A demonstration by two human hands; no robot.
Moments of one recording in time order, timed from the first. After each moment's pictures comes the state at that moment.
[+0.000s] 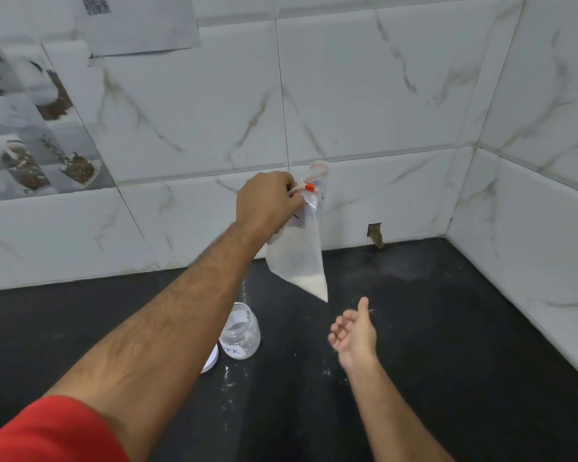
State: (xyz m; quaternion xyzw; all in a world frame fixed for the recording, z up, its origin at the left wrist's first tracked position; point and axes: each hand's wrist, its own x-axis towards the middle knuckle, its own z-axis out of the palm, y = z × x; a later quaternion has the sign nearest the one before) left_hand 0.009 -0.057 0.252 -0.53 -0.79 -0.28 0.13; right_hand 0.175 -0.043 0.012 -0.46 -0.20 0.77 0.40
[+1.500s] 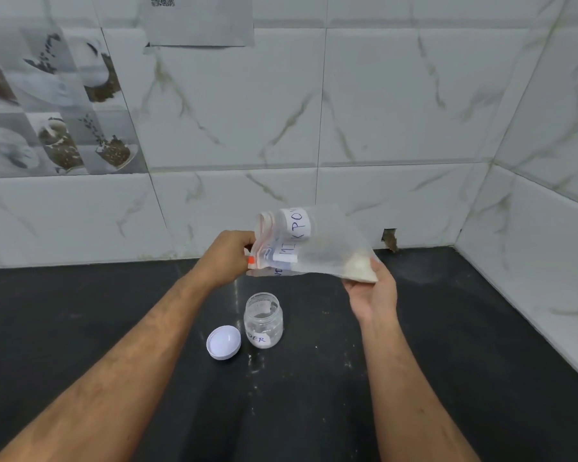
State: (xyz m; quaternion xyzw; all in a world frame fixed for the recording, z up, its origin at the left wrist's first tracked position) left_hand -0.100 -0.185 0.171 -0.58 -0.73 -0.35 -0.08; right_hand 0.137 -0.051 0.093 -0.25 -0.19 0.79 0.53
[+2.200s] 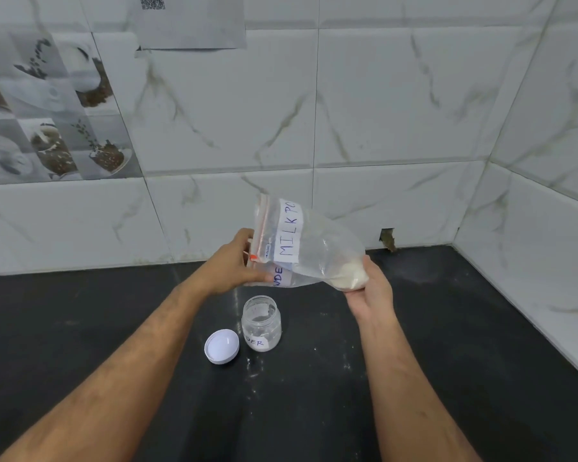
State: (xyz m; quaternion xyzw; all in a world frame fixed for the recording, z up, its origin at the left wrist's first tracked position) left_hand -0.091 -0.188 0.173 -0.57 -0.72 -0.34 -0.20; right_hand 0.133 -0.050 0.099 -0.30 -0.22 0.78 0.50
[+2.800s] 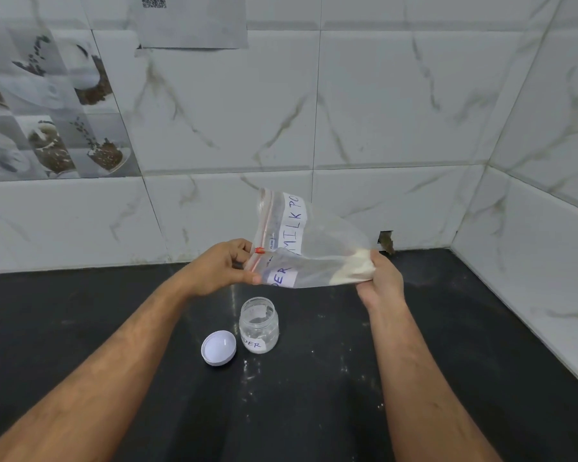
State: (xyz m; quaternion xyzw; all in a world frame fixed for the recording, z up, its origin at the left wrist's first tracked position) left_hand -0.098 -0.203 0.185 -0.61 -0.65 -0.37 -0.27; right_hand 0.142 -0.023 0.118 -0.36 -0.22 0.74 0.52
